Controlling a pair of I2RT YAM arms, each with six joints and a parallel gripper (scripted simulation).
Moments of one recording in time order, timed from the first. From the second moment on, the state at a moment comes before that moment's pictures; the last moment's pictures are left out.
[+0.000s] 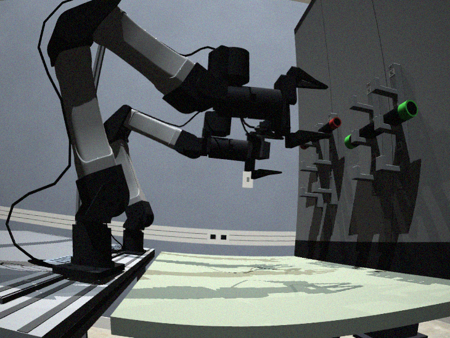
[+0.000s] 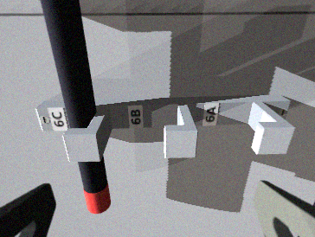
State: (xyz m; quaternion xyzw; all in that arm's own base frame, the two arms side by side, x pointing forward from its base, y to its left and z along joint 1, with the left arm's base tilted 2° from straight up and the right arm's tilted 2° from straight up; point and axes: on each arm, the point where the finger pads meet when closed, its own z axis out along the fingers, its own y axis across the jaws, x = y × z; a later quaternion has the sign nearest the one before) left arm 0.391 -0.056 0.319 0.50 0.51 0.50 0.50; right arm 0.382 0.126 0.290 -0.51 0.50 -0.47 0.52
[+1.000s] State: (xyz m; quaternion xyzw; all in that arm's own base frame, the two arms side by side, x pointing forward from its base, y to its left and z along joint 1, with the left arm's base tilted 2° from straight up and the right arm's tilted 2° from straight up) left arm 0.398 -0.017 0.356 0.49 0.50 0.50 0.50; right arm 0.382 0.126 0.290 -0.51 0.50 -0.47 0.52
